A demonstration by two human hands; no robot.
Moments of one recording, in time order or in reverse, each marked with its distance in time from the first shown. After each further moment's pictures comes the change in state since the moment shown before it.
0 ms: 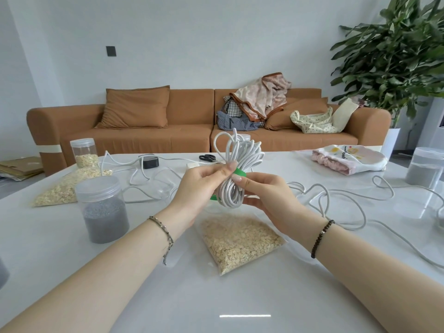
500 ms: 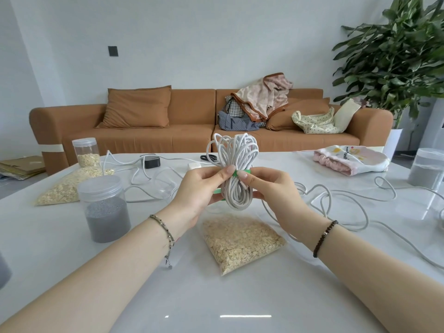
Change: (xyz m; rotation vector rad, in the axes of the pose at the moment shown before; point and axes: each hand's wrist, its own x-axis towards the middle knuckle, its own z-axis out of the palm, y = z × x) left_hand 0.001 -0.001 0.003 -0.167 -0.012 -0.049; right_hand -0.002 -0.005 -0.001 -0.123 0.085 -0.128
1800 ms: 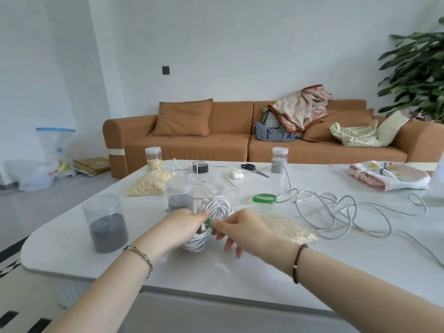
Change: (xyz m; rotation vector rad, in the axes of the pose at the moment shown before) left_hand -0.128 0.054 -0.099 0.933 0.166 -0.431; right_hand -0.080 -0.030 0.122 -0.433 -0.416 0.204
